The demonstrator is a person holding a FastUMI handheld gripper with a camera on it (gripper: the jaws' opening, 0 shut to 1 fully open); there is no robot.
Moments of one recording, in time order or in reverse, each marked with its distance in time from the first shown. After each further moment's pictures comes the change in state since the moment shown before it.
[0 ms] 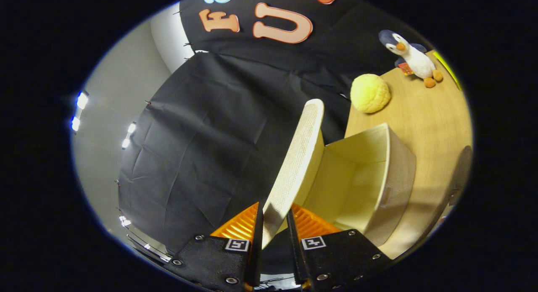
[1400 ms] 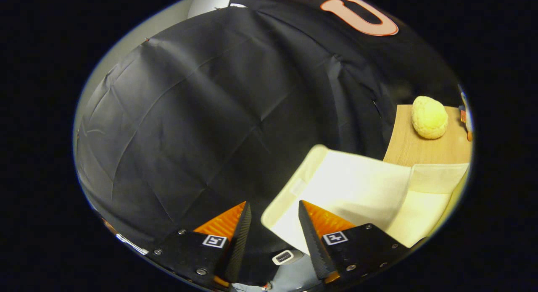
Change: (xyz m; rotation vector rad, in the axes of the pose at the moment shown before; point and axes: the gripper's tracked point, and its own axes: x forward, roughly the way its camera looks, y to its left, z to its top) arm 0.187 0.073 -0.025 -0.329 0.113 -0.227
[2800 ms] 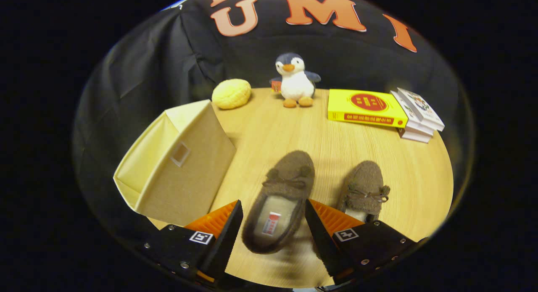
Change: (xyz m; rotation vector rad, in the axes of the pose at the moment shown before) arm -0.281 -0.359 -0.122 0.036 0.066 -0.836
